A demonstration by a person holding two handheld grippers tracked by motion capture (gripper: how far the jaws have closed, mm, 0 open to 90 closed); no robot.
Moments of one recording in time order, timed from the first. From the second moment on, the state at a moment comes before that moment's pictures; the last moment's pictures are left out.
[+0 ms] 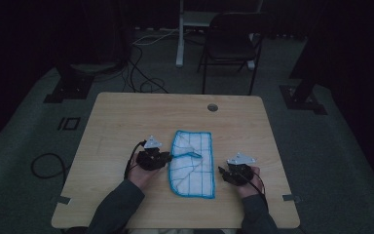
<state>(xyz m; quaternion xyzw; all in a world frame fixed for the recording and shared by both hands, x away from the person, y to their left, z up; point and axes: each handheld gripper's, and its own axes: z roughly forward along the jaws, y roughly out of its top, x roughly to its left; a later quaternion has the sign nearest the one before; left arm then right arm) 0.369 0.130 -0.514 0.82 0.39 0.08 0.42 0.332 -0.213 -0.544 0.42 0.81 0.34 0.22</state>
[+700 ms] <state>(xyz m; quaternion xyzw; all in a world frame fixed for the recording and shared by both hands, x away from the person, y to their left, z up) 0.382 0.116 -0.535 0.82 0.40 0.04 0.40 0.332 -0.214 -0.544 0.42 0.81 0.34 0.22</state>
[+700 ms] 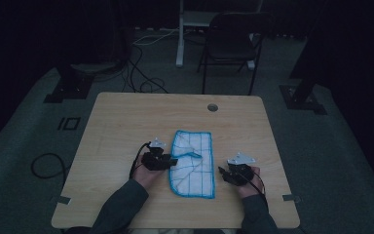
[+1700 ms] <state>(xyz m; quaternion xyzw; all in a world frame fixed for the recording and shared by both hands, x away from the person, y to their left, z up) 0.338 0.078 -0.491 0.84 0.31 0.04 0.44 0.332 -0.213 -0.544 0.42 0.81 0.34 0.22</state>
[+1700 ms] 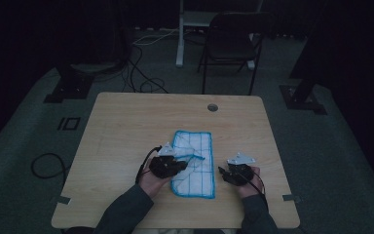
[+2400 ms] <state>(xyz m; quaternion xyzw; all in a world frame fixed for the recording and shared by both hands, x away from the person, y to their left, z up) 0.319 0.026 -0.487 0.86 0.25 0.00 0.45 0.332 -0.214 -0.544 0.42 0.81 0.34 0.22</state>
